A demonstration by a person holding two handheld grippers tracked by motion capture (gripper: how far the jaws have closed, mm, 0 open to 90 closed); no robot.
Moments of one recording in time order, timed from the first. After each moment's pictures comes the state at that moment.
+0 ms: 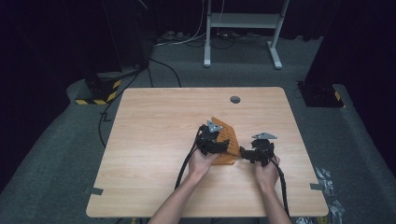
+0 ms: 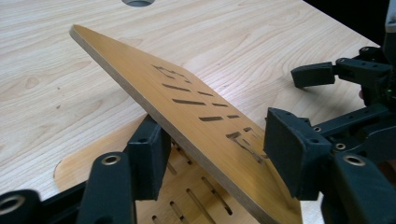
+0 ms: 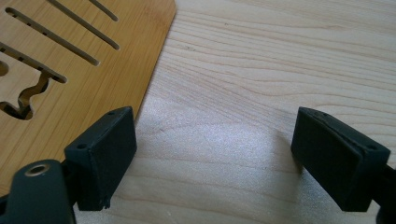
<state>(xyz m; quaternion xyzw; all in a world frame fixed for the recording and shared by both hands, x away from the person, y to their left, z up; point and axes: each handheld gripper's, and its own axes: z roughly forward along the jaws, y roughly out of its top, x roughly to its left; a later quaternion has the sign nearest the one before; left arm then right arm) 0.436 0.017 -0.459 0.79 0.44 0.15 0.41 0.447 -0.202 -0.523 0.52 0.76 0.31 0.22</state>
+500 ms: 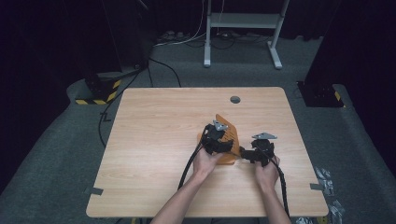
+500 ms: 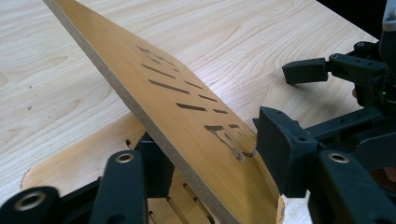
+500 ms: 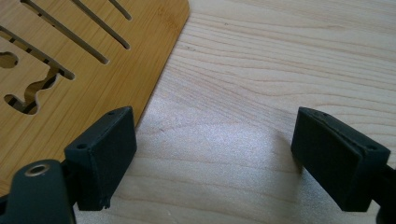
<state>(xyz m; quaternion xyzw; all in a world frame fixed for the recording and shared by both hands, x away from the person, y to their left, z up) 0.441 0.000 -0.461 0.79 0.44 0.13 0.40 0.446 -0.202 -0.524 0.52 0.76 0.31 0.22</state>
